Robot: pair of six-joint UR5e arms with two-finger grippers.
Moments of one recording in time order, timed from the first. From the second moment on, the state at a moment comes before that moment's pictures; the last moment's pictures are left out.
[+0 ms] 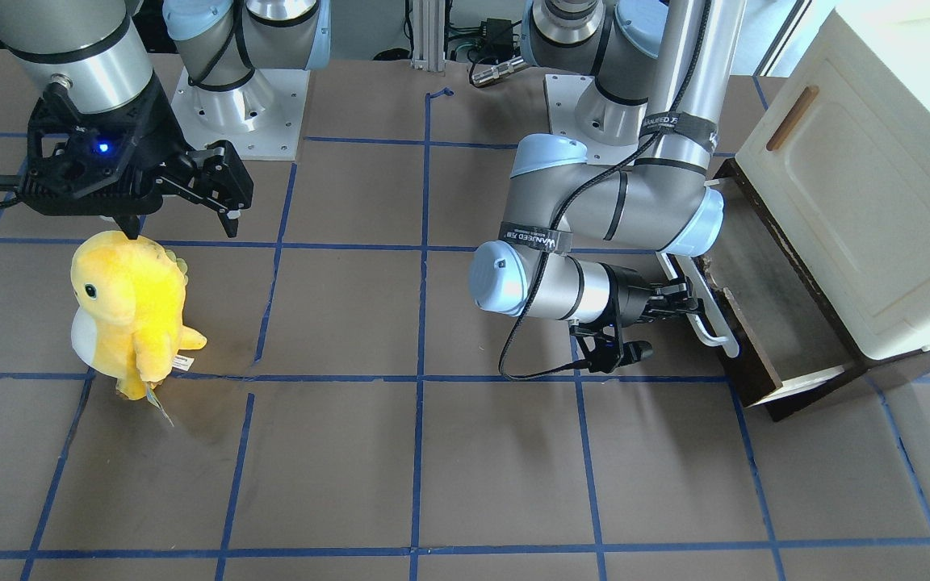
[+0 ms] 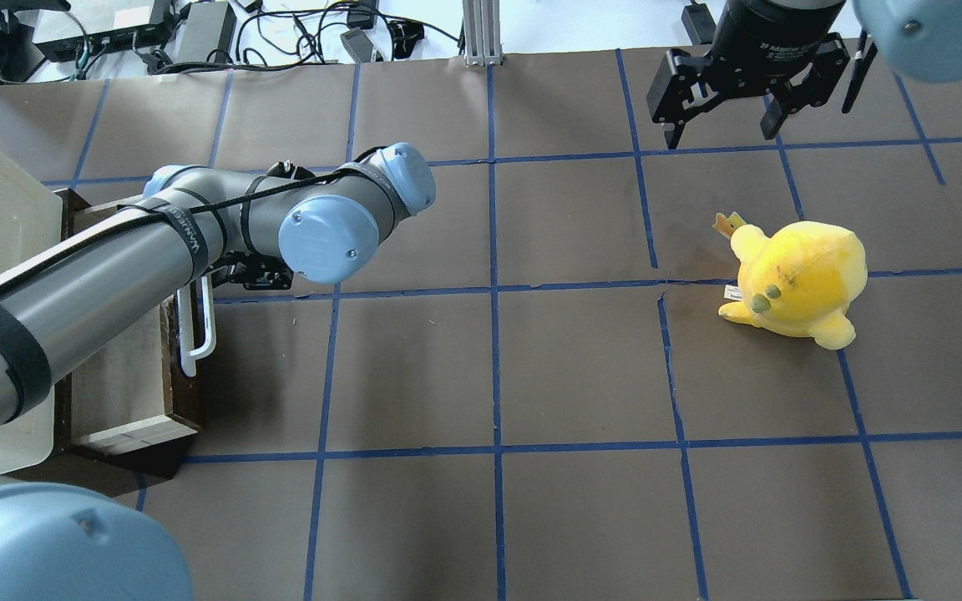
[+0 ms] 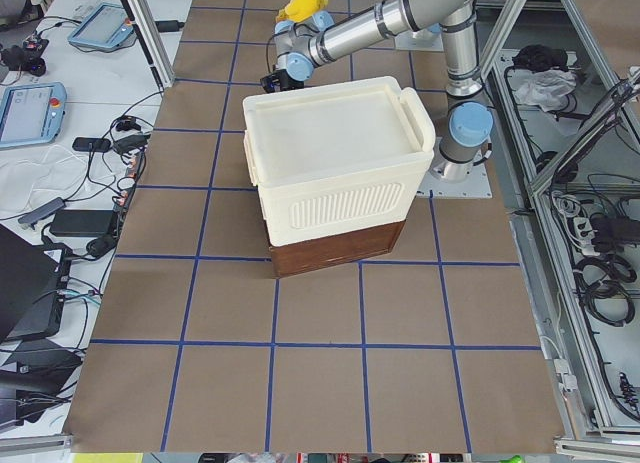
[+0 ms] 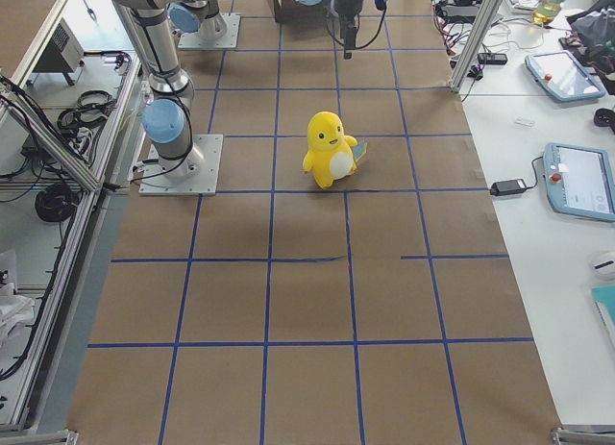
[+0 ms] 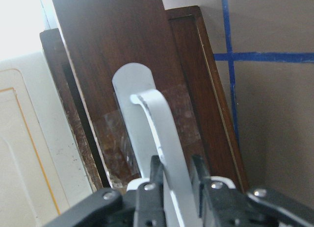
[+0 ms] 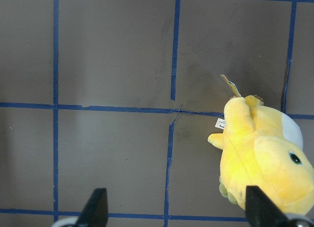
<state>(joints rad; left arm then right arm) -1.79 -2.02 -1.73 -1.58 2.59 -0.48 1.60 -1.48 1.44 -1.57 -1.58 -0.02</state>
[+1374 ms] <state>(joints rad) -1.81 -2.01 -1.74 -1.59 2.60 -0.48 1.60 -1.48 1.44 -1.57 -1.58 -0.02</state>
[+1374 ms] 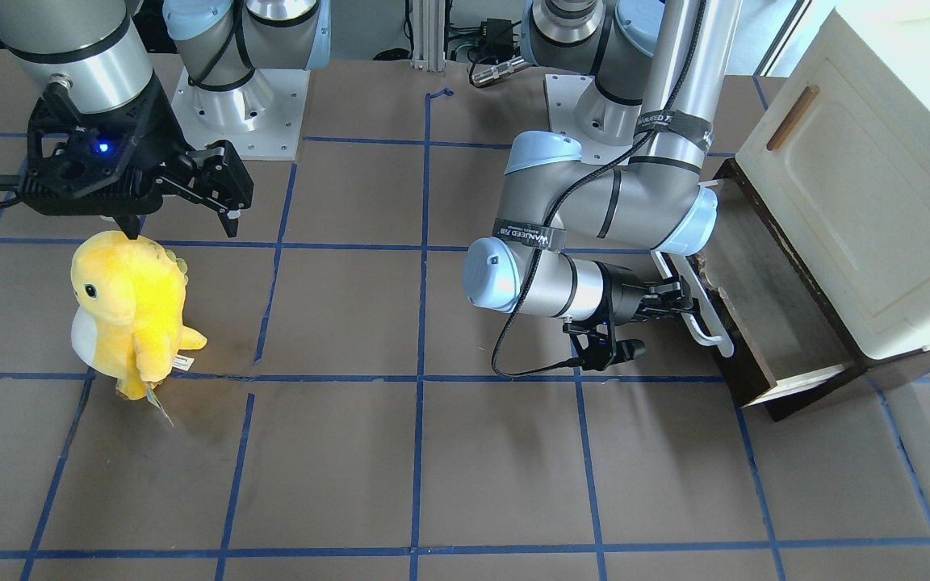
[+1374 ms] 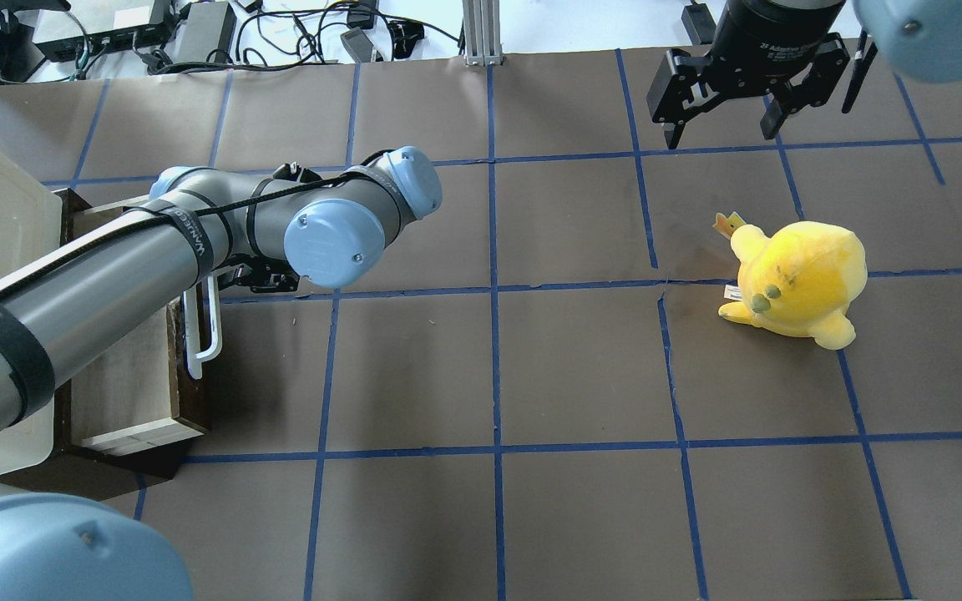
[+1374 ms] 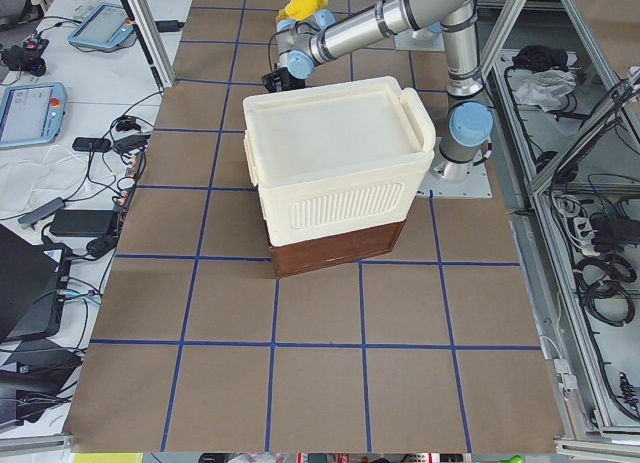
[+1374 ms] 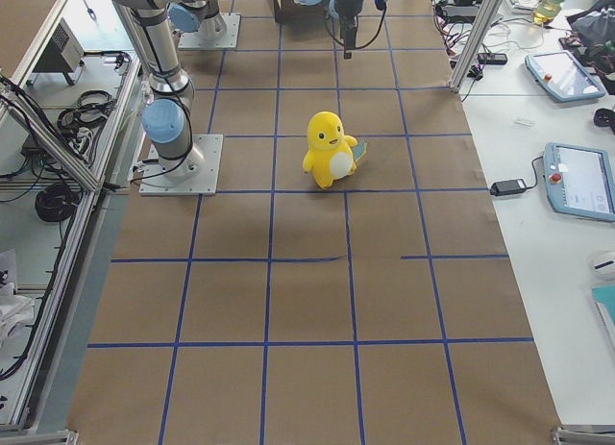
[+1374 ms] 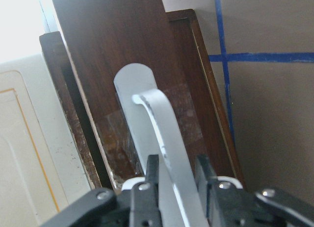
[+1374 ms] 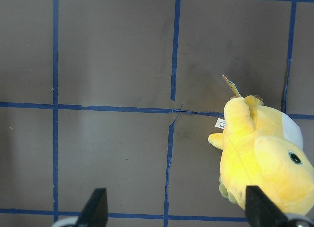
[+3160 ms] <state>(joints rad) -1.65 -1.61 -1.50 -1.48 1.80 0.05 1.60 -1.48 1.44 -1.57 -1.58 -0.02</state>
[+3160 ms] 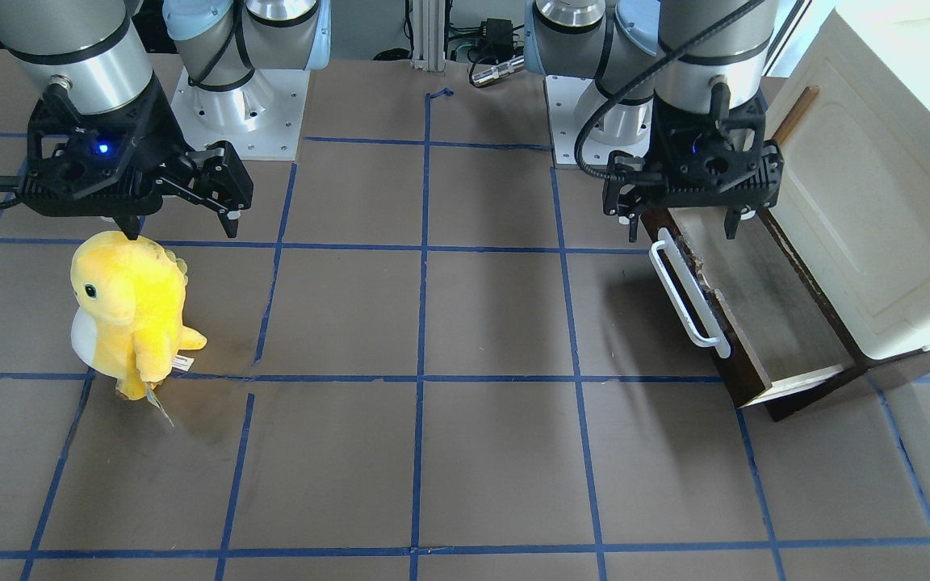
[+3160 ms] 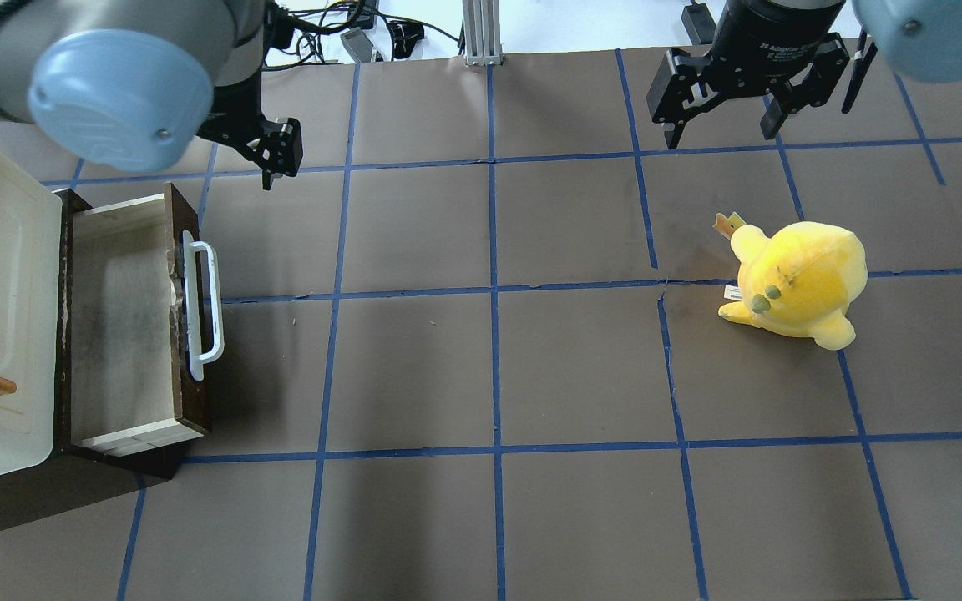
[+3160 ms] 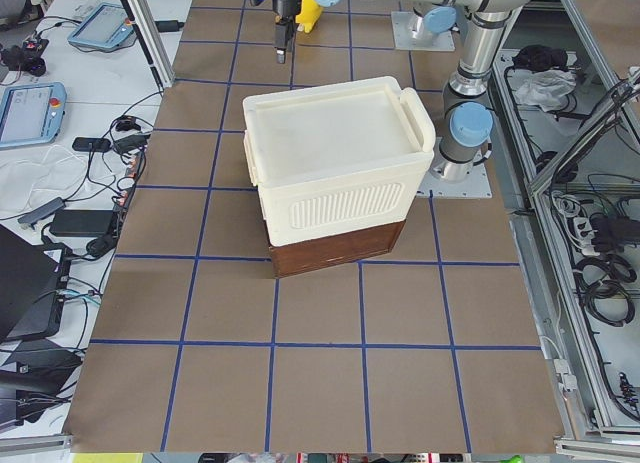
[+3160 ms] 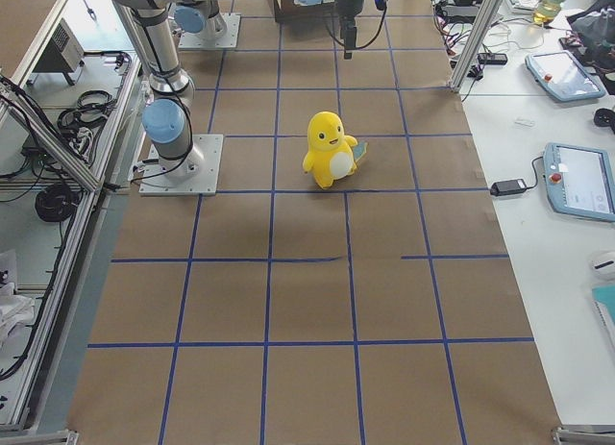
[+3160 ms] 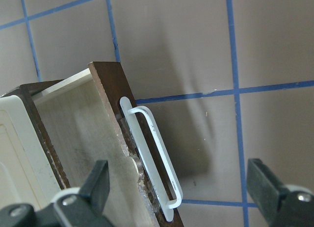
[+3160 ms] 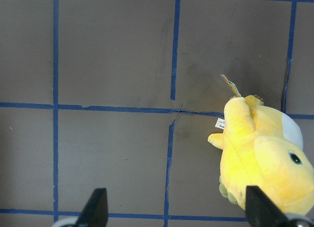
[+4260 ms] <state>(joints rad) -1.53 -1.51 -1.61 -1.43 1.61 0.09 1.60 -1.48 1.44 -1.57 -1.58 -0.02</state>
